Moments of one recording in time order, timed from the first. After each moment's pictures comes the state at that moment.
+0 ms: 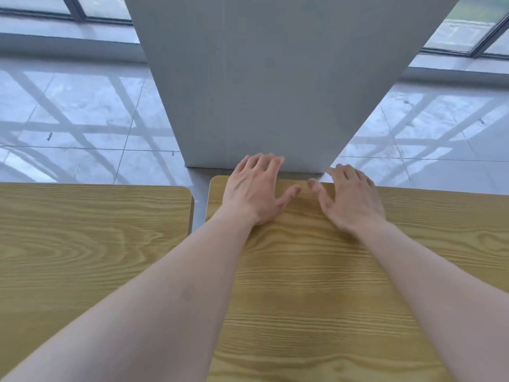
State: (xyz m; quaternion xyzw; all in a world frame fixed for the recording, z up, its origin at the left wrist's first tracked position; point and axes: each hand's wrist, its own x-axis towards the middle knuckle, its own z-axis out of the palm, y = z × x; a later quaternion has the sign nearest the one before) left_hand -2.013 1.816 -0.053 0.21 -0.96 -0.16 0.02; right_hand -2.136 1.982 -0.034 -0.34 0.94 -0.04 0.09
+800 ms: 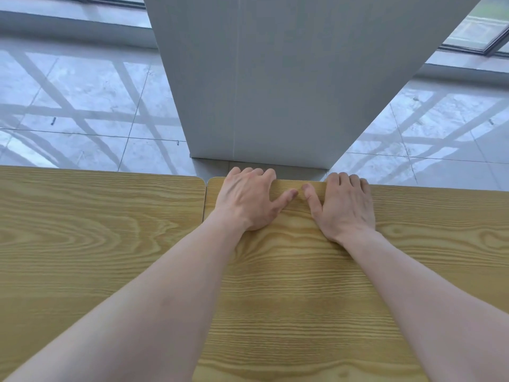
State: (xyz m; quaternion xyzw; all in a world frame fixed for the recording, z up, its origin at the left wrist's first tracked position) left_hand -1.986 1.809 -0.064 0.22 -0.96 -0.14 0.01; right_hand -2.103 1.965 -0.051 -0.34 0.94 0.04 0.02
